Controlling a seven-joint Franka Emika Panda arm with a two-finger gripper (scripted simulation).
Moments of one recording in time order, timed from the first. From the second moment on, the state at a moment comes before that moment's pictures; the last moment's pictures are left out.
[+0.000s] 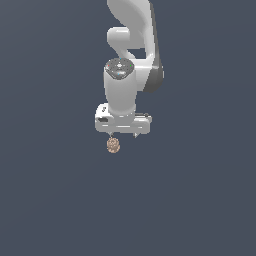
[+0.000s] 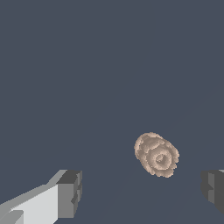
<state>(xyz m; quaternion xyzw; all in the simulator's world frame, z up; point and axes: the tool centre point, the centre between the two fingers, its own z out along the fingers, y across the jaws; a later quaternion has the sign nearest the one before) -0.008 -0.019 0.170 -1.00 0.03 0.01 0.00</state>
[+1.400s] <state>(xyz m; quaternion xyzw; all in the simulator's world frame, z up) -0.029 -0.067 0.119 -0.99 0.14 0.00 0.00</state>
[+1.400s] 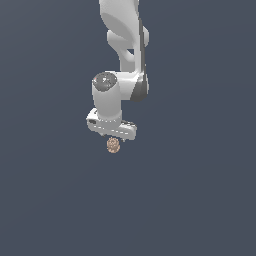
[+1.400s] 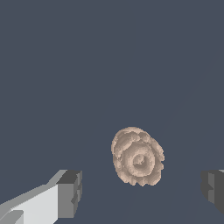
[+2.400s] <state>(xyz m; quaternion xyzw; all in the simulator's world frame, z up) -0.043 -0.075 0.068 -0.98 0.18 0.00 0.00</state>
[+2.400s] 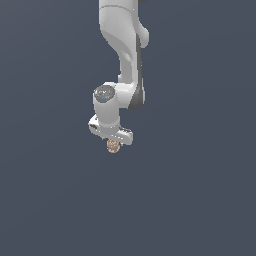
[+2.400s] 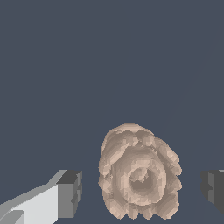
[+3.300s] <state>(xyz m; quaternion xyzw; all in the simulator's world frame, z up) -0.042 -0.075 0.042 -0.98 0.18 0.00 0.00</state>
